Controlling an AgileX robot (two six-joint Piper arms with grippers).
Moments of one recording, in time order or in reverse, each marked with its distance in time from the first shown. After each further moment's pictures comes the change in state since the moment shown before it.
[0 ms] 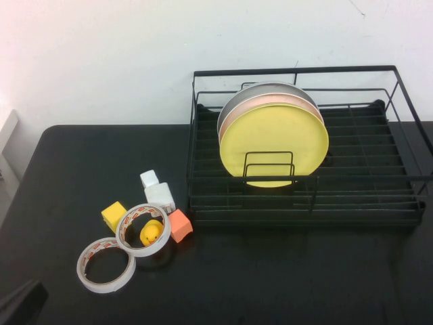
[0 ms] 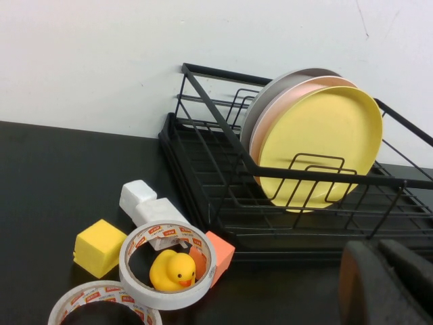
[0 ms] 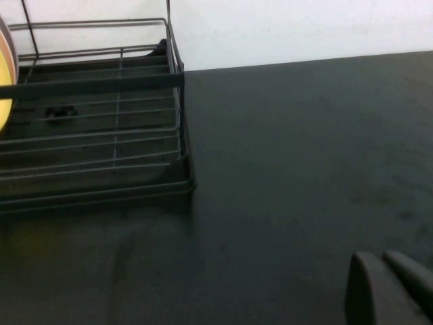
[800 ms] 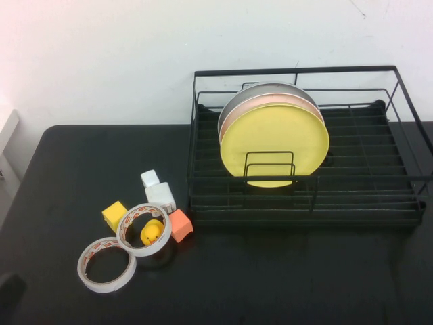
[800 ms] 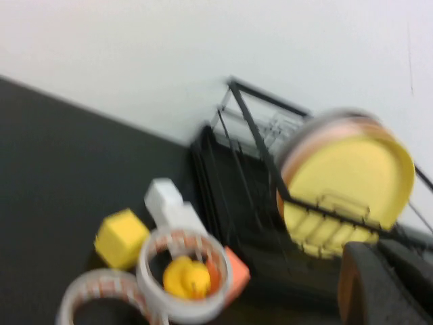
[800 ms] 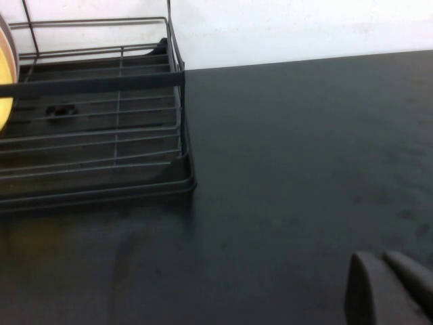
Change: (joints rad) right arm 0.000 0.000 -0.001 0.000 0.004 -0.002; left arm 0.012 0.000 0.000 0.028 -0.091 -0.224
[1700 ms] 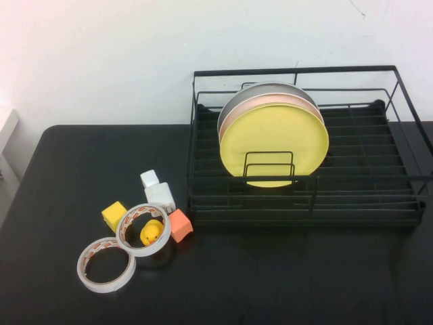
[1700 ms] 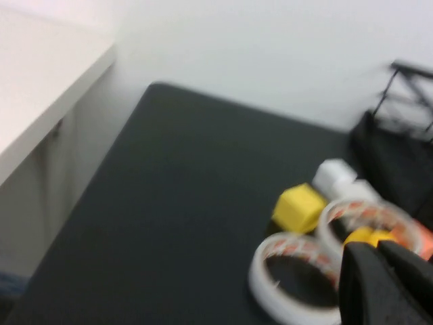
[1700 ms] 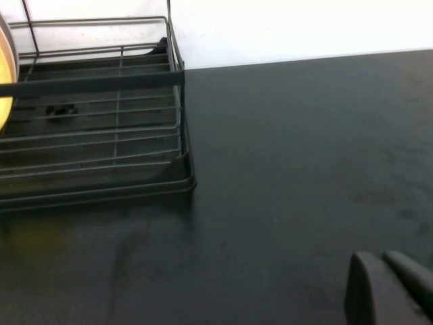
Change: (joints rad) right arm 0.002 0.000 0.000 0.000 0.000 0.000; left arm 0.664 -0.209 0.100 1.791 0.632 -1.542
